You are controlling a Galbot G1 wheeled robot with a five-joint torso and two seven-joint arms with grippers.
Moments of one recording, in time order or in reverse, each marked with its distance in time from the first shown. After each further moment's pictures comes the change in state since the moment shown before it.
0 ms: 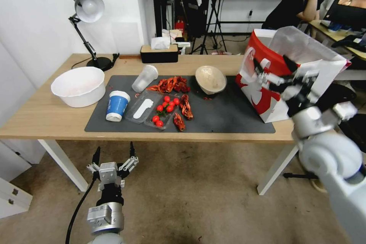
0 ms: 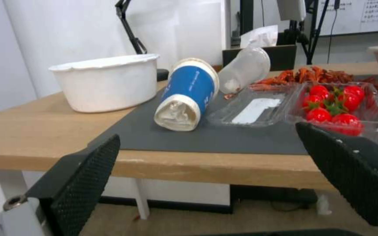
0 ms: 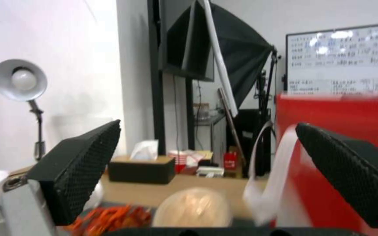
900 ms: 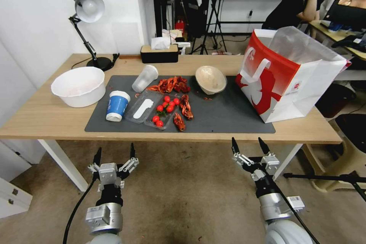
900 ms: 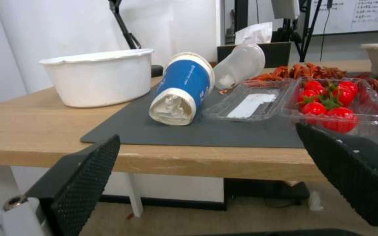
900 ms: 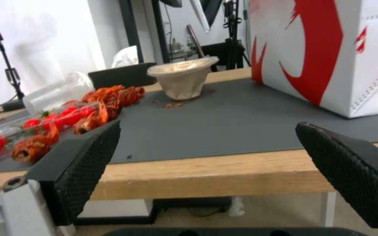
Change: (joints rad) left arm -0.001 0.031 -0.006 0.009 -0.040 -0.005 0.011; right arm -0.360 0.257 -0.084 -0.141 -0.236 0.259 0.001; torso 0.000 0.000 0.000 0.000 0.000
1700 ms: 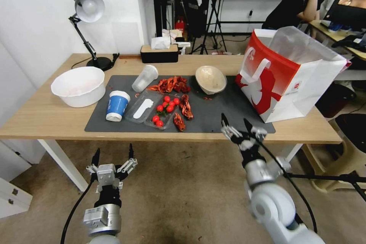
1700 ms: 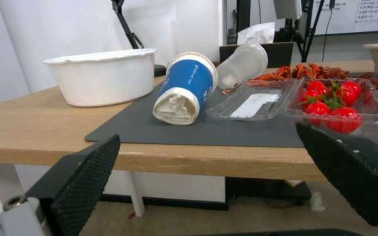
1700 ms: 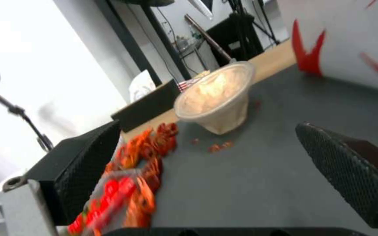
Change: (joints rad) left arm 0.007 0.005 -0.005 -0.001 -0.010 -0.007 0.000; right arm 0.335 0.017 -0.132 0.017 0.365 -0.287 0.162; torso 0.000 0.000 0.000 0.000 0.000
